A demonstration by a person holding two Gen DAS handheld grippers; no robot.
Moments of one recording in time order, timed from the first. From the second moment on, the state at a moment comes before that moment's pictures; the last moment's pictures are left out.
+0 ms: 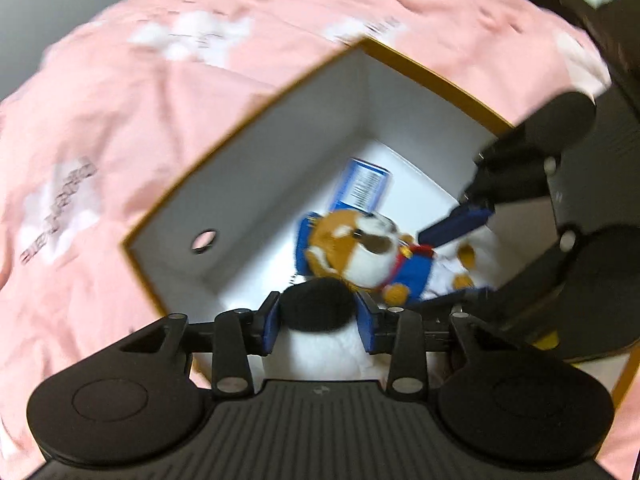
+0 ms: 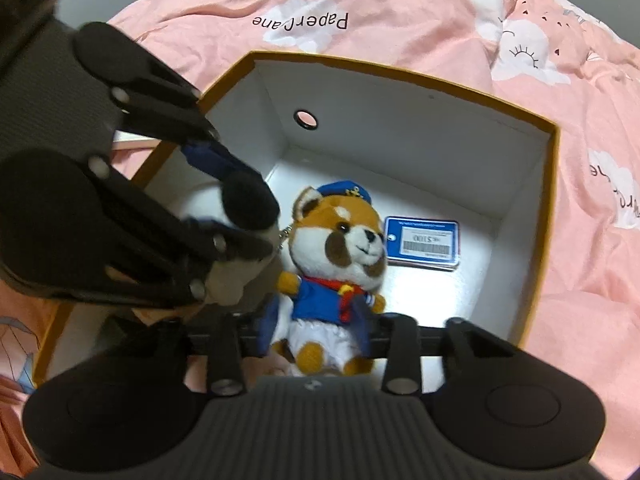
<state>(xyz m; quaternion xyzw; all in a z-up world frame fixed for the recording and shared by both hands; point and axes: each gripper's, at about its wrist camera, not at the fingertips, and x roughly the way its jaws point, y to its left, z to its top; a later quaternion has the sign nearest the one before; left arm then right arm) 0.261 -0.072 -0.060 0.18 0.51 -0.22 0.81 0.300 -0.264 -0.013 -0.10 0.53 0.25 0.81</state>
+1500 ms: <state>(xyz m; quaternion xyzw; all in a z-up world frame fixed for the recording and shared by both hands) 0.163 0.017 0.014 -0.04 0.39 -0.16 0.90 0.247 -0.233 0.055 -0.14 0.45 0.20 0.86</state>
